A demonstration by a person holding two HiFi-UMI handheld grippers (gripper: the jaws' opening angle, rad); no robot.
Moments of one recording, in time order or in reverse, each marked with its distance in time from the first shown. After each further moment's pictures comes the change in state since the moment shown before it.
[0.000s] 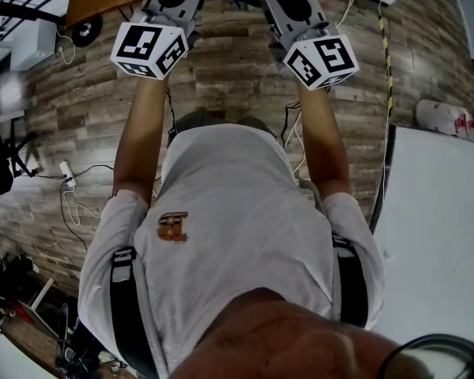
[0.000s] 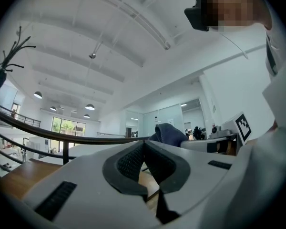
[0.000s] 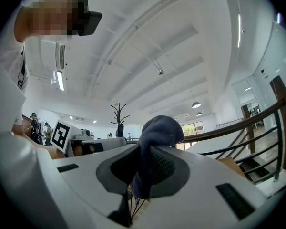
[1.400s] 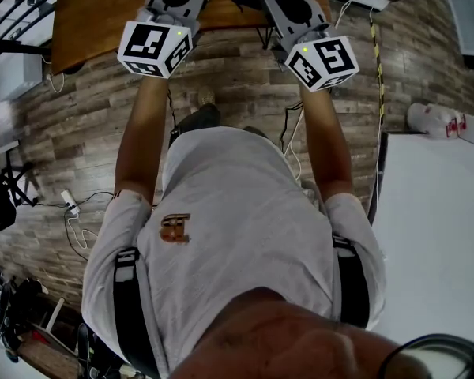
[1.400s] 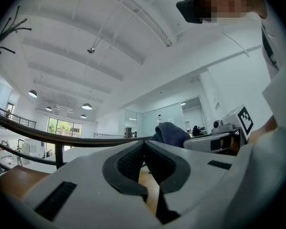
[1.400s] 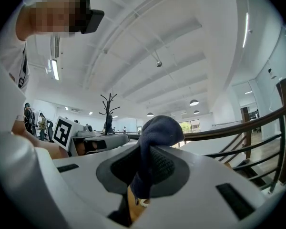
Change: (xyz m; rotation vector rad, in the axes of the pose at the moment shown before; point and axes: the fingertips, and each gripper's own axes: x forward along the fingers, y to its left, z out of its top) left arm 0.156 0.159 -0.041 0.013 0.003 -0.036; right arm 0.165 -0.138 -0.029 -0.052 0.075 -0.044
